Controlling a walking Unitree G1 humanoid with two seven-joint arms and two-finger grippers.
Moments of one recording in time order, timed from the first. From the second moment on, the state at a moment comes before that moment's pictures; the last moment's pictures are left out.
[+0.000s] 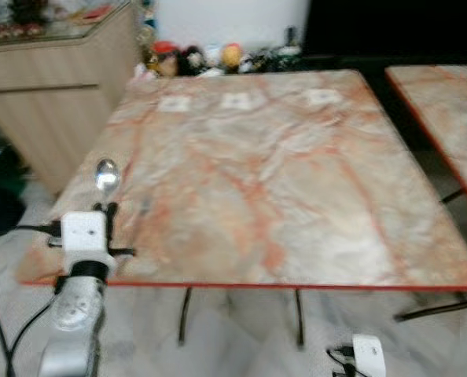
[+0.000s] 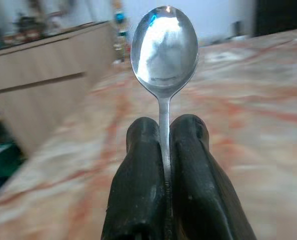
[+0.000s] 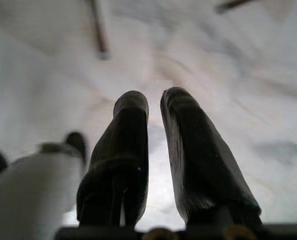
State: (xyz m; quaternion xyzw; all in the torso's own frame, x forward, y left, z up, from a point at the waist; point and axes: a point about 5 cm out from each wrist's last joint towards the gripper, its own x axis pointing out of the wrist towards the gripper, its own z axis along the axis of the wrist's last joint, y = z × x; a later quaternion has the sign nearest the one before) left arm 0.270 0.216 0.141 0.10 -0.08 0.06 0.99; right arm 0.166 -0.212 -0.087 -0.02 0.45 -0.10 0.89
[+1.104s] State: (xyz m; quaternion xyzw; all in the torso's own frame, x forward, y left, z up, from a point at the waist) left arm 0.275 0.222 0.139 0.09 -0.07 0.08 0.99; right arm 0.168 -0.201 -0.088 -0.02 0.45 -0.07 0.89
